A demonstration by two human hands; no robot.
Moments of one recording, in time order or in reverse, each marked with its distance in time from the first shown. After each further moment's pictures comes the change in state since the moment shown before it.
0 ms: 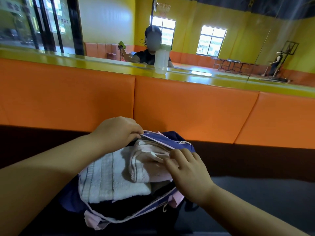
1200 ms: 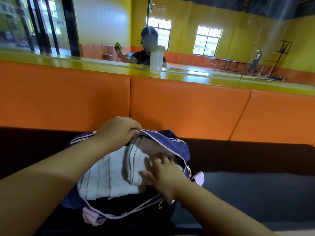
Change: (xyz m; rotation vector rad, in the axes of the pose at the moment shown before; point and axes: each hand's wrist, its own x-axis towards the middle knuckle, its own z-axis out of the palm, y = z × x) left_hand -0.001 0.016 0.010 -0.120 0.067 -0.096; right_hand 0.010 -0.032 0.012 0.470 -0.749 0.484
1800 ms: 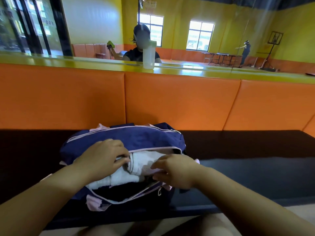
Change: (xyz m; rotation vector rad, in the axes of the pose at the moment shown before) left_hand -0.076 -0.004 0.018 0.164 -0.184 0.060; right_hand -0.042 0.016 -0.029 -0.171 -0.019 -0.301
